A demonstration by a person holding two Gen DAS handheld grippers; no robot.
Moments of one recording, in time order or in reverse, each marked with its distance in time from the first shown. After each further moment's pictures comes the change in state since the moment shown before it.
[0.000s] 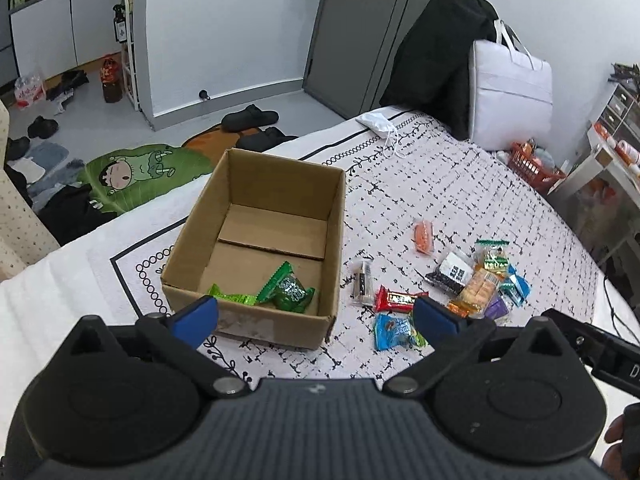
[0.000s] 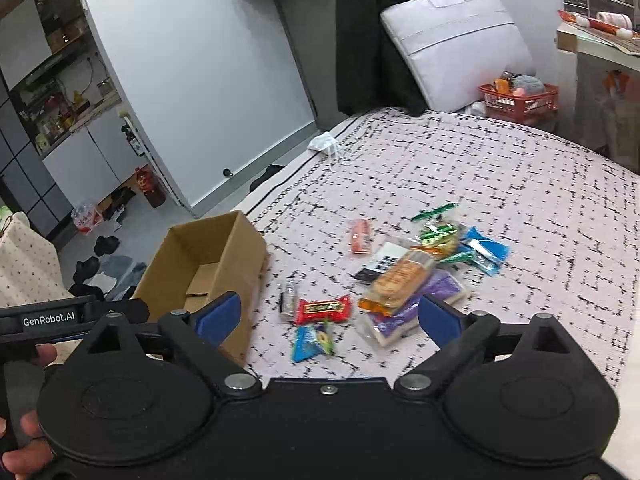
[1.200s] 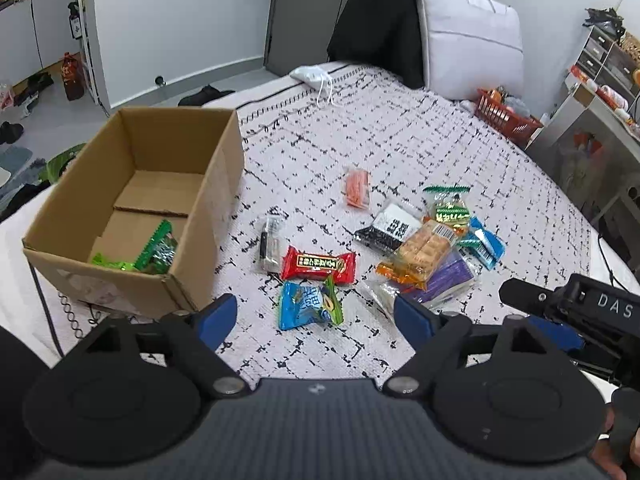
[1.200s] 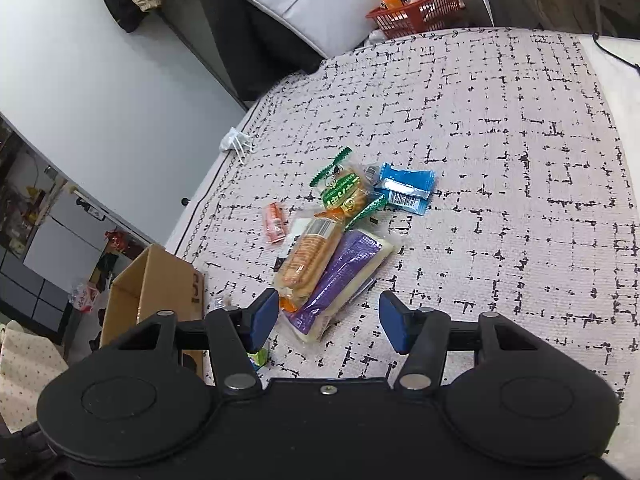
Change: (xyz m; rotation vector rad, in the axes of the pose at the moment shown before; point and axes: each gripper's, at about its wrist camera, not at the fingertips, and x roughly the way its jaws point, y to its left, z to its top) left arm 0.071 -0.096 -0.039 0.067 0.051 -0.038; right arm 0.057 -0.100 -0.018 0.366 0.067 -0.007
